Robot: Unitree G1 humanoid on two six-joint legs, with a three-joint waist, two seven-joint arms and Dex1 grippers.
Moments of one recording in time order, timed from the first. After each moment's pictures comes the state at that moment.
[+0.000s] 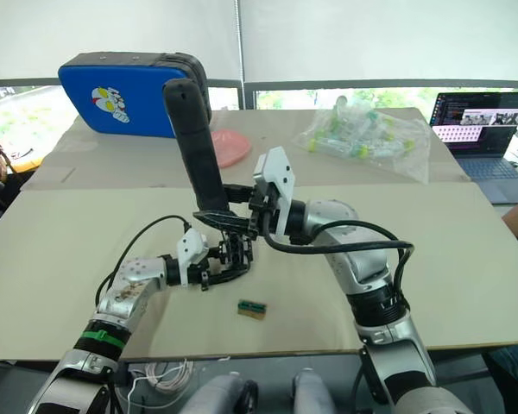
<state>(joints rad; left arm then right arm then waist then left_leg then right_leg) -0.41 0.39 -0.14 0.33 -0.19 0.03 -1.07 -0.68 -0.29 0.19 -0.15 0.49 0.48 0.91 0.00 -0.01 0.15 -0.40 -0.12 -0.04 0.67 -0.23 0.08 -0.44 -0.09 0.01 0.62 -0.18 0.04</state>
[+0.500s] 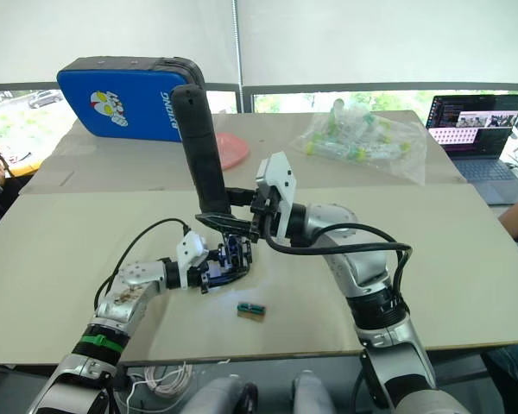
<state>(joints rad) -0.38 0.39 -0.14 0.30 -0.19 0.05 -1.04 -0.66 -0.29 0.19 -0.13 0.49 0.47 0.91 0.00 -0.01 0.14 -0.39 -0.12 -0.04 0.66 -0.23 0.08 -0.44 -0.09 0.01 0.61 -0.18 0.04</state>
